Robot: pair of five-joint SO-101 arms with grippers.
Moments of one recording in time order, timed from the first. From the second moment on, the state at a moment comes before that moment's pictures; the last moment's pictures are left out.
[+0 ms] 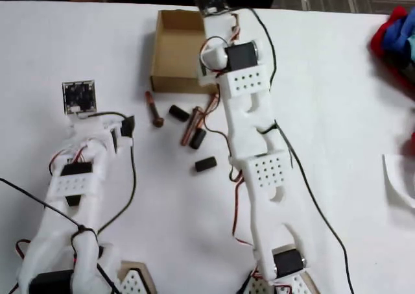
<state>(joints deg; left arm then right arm) -15.5 -29.9 66.9 11.6 1.3 -21.6 59.9 -92.9 100.0 5.8</state>
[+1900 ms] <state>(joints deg) -18.5 -29.9 66.9 11.6 4.3 -33.8 16.5 5.5 82.6 55.0</state>
